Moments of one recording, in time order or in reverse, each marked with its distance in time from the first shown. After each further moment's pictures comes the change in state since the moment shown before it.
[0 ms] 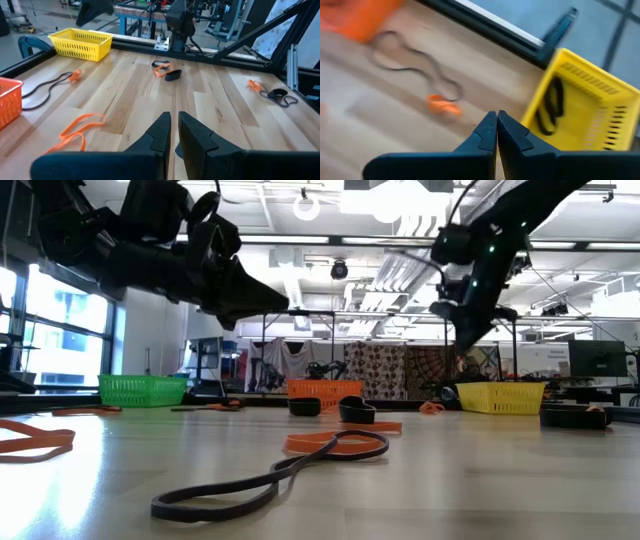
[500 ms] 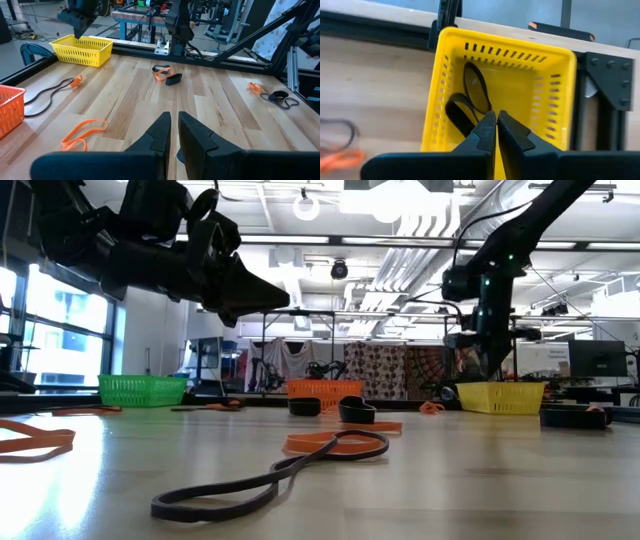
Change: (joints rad) left arm 0.002 0.000 0.000 0.027 0.000 0.018; right arm -0.306 0.197 0.085 -0.076 0.003 0.102
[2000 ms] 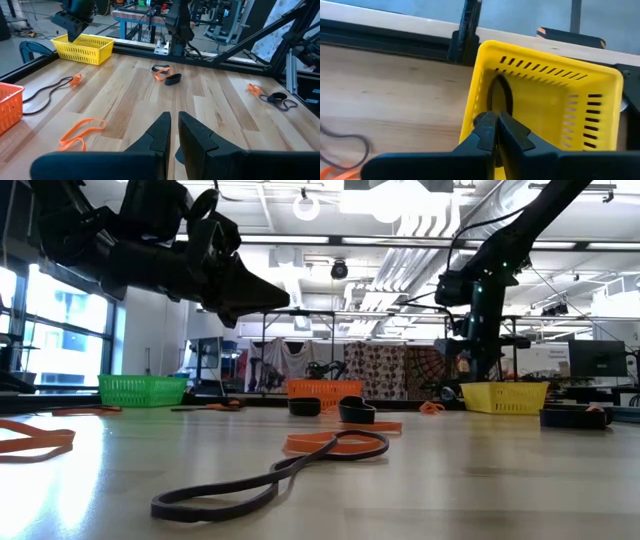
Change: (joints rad) left arm 0.000 0.000 0.000 0.000 0.000 -0.017; right arm 0.024 0.065 0.000 0.099 -0.017 0.016
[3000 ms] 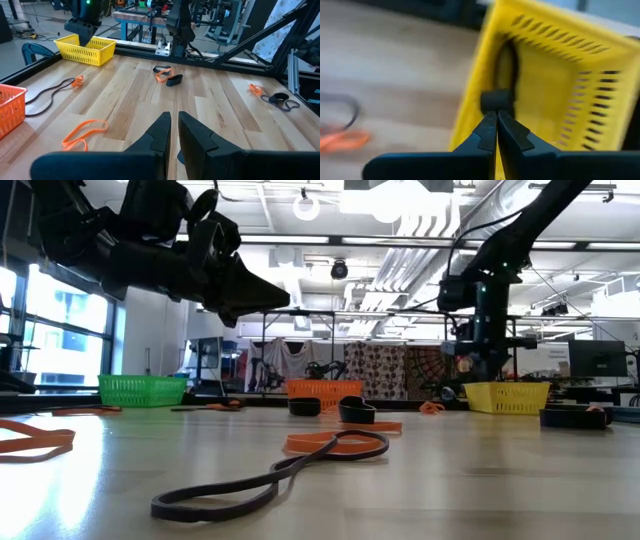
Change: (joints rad) left arm 0.004 0.000 0.000 0.003 0.000 0.008; right arm -0.011 0.001 0.000 -0.105 -0.040 -0.029
